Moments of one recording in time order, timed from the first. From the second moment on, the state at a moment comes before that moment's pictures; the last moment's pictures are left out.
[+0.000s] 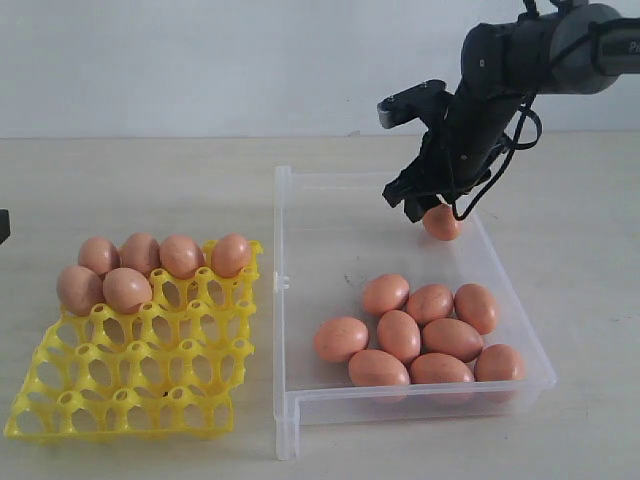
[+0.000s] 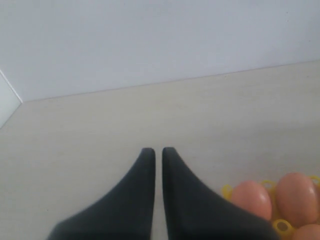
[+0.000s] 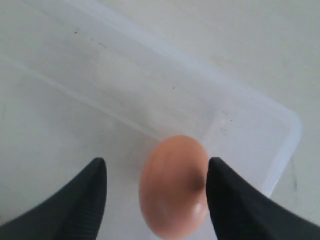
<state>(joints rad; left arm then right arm) -0.28 1.10 -0.36 -0.99 -0.54 0.97 0.33 2.17 -1.66 0.04 0.78 -0.29</state>
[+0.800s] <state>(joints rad) -0.28 1.10 -0.36 -0.98 -0.54 0.97 0.33 2.24 -1.66 0.00 0.77 -0.28</state>
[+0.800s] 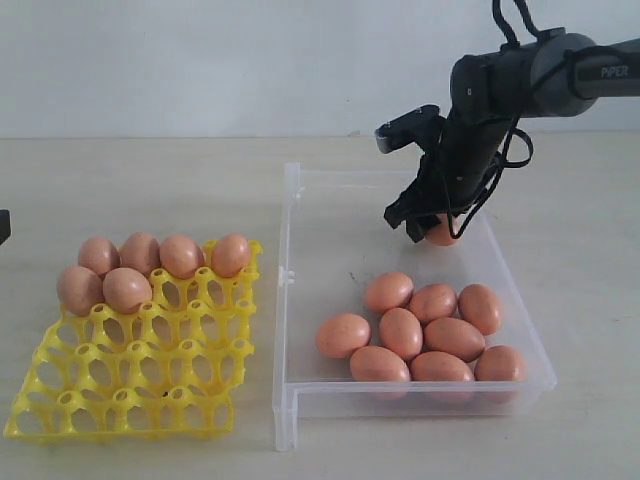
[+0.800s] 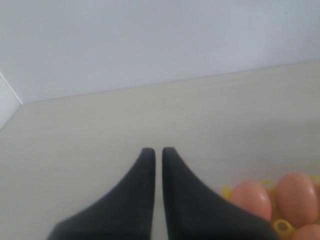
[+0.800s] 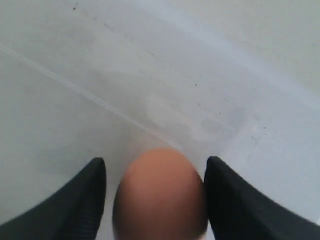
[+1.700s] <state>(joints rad) -0.28 1.10 -0.36 -0.98 -0.54 0.97 0.49 1.91 -1.37 0.09 0.19 -0.26</state>
